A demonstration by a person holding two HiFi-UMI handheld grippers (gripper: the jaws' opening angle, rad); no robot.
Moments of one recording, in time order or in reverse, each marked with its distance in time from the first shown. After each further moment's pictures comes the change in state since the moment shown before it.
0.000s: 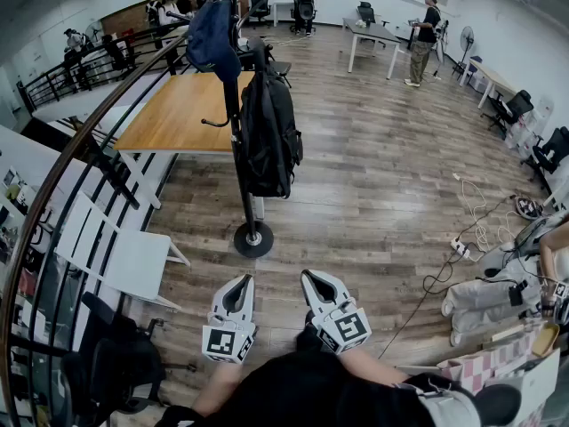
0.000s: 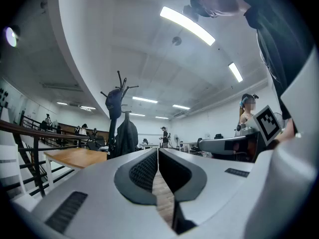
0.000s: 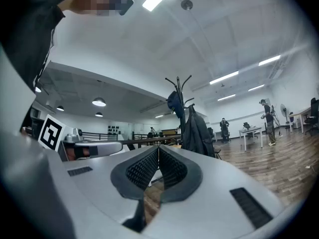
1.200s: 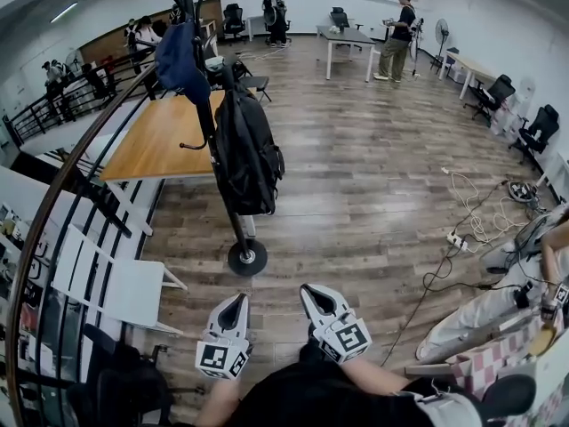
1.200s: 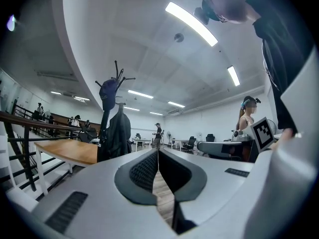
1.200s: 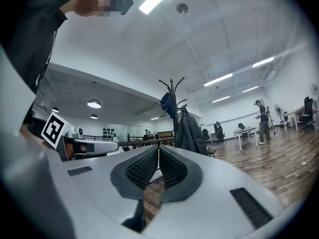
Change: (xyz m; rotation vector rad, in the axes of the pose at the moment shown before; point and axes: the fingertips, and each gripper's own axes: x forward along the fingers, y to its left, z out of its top) left arm 0.013 -0.007 -0.013 -0.050 0.079 -0.095; right arm -0.011 -0.026 -0.013 0.026 -0.034 -0.050
